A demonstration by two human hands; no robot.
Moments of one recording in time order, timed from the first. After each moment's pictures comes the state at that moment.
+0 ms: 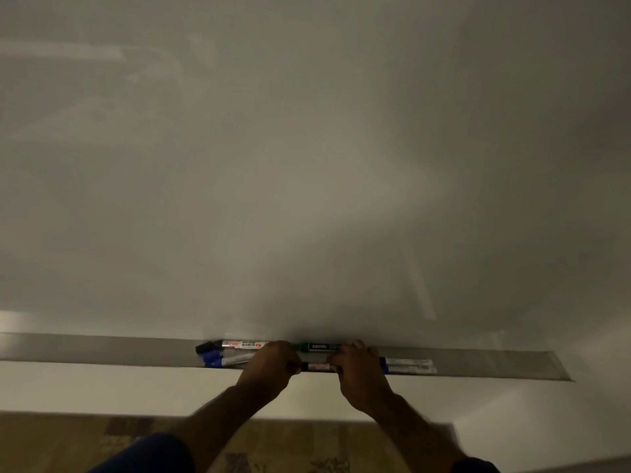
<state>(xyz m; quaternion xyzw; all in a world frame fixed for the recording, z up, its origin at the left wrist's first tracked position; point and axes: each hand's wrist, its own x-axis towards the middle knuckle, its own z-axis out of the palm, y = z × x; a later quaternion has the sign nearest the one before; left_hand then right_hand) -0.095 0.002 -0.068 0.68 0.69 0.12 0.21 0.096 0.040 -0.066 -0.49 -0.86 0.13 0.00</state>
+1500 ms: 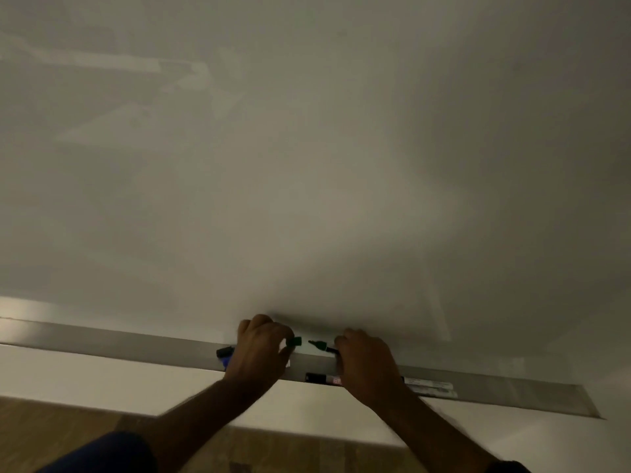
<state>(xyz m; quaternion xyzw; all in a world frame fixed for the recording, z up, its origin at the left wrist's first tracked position) -0.136 -0.013 -0.015 0.67 0.71 0.22 0.00 0.063 0.046 0.002 -0.41 -0.91 0.05 0.03</state>
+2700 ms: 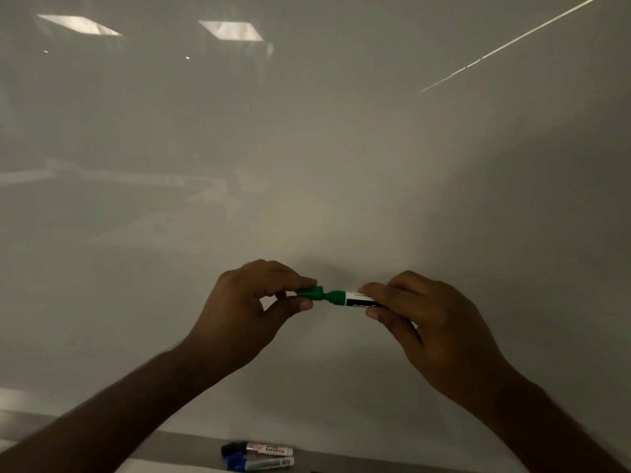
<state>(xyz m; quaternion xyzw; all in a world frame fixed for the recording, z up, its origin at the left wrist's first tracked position) -0.124 -0.083 0.293 0.71 0.50 0.49 -0.06 0.110 -0.018 0.294 -0.24 -0.89 -0.09 0.38</state>
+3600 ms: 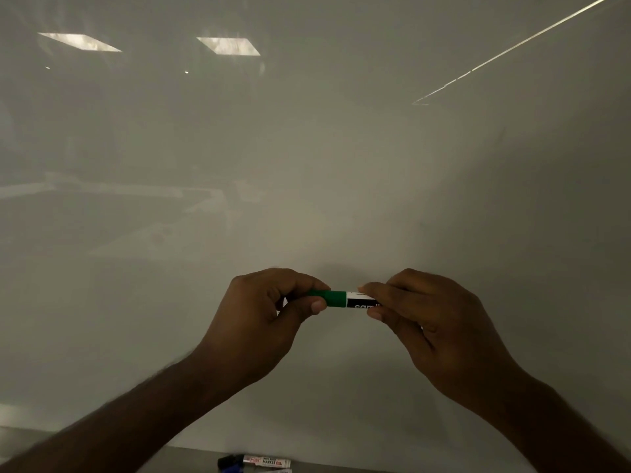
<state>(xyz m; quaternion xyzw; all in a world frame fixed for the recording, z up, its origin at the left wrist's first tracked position) -0.097 -0.094 0.305 0.69 0.52 0.51 -0.02 0.119 -0.031 0.312 -0.19 -0.89 -0.09 0.41</state>
